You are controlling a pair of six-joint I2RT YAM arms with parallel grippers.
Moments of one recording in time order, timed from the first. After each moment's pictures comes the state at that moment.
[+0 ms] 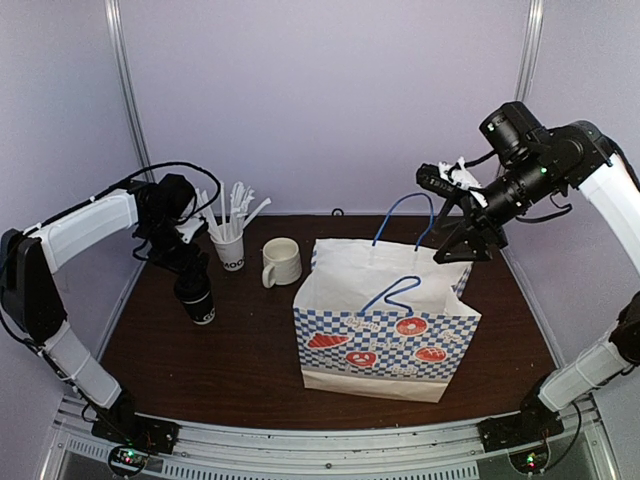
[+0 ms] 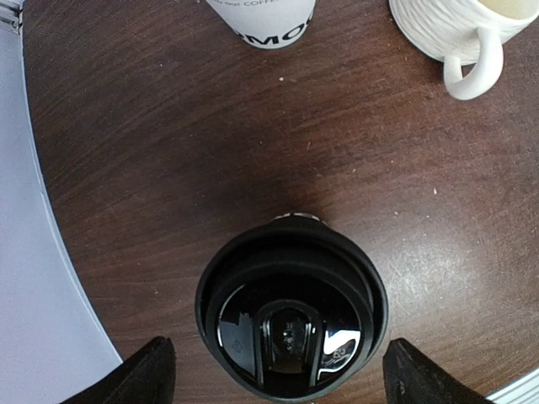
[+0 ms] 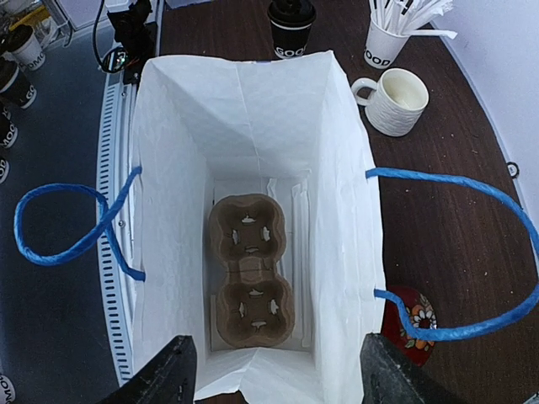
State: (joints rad) left arm -0.33 1.58 1.38 -1.08 -0.08 0.02; right arm 0.62 1.41 1.87 -1.44 -0.45 -0.62
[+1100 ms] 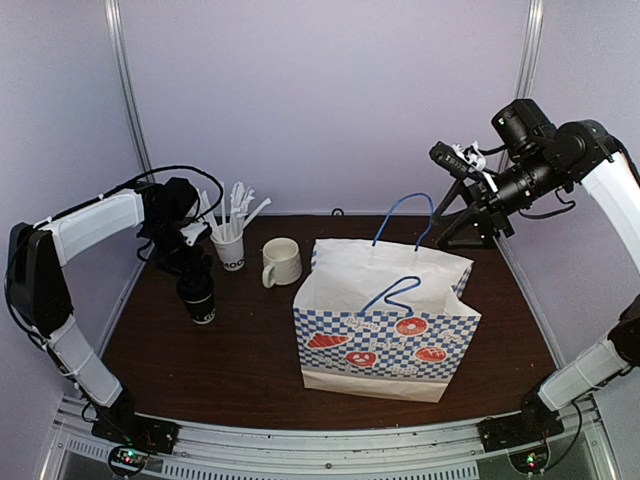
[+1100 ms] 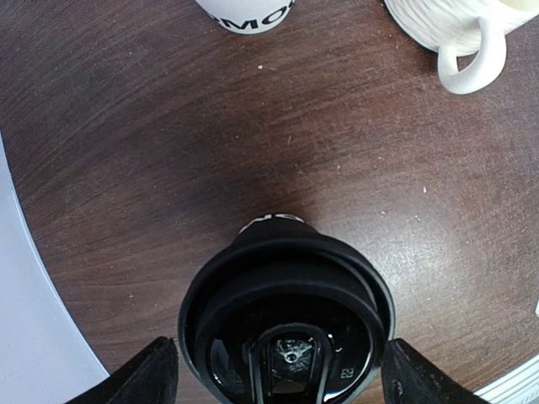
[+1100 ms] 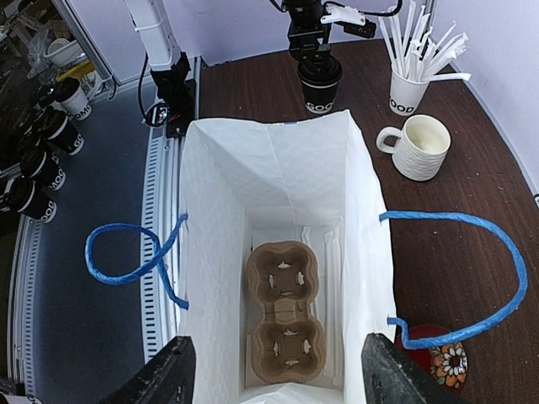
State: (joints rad) left arm -0.31 1.65 1.40 -1.09 -0.02 0.02; right arm 0.50 1.41 1.88 -1.43 -0.72 -0.62
